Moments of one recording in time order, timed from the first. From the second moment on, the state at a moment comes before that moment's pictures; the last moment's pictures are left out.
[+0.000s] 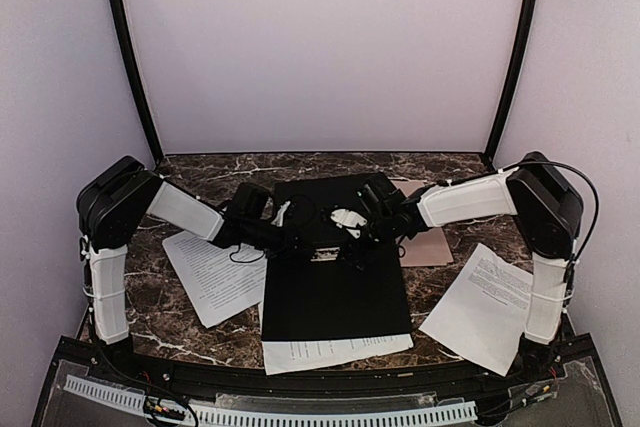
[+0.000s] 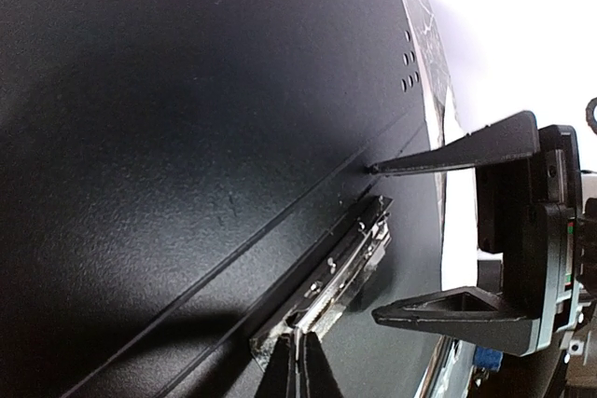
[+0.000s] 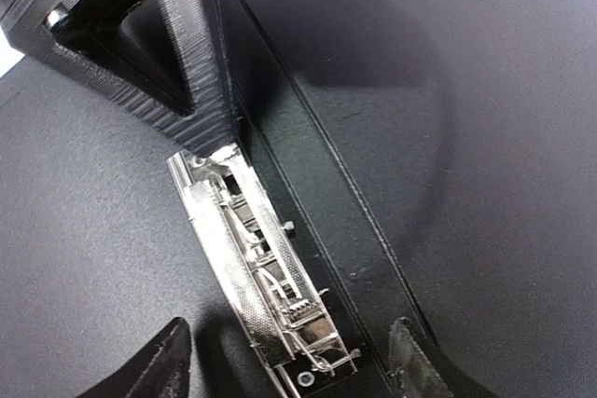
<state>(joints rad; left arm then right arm) -0.62 2.05 1.04 0.30 0.65 -0.70 0.77 1.96 1.22 -0.24 -0.20 -0.31</state>
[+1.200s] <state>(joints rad) -0.57 2.06 1.17 -0.07 0.76 -0.44 0.79 2.00 1.24 -0.21 -0.28 -0.37</state>
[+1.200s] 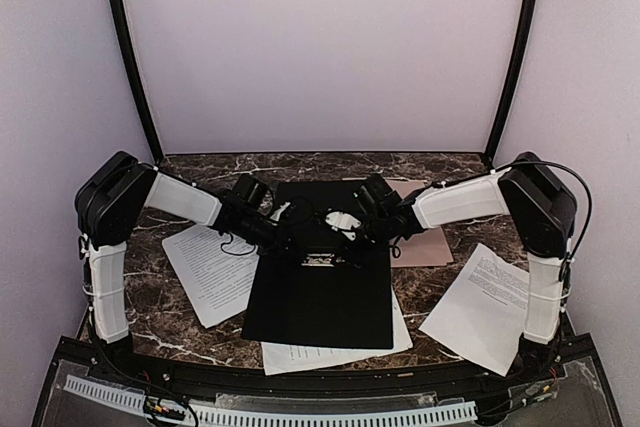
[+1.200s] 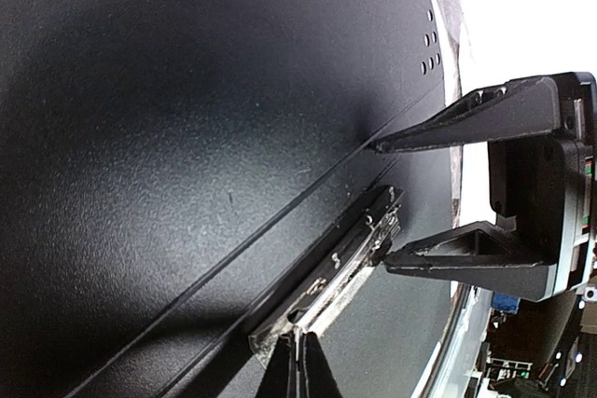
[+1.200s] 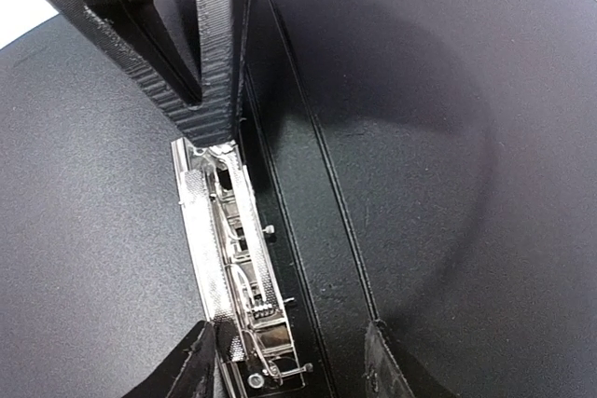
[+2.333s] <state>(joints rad) -0.57 2.04 1.09 0.01 0.69 -0.62 0.80 2.00 1.18 -0.08 -0.28 -0.28</state>
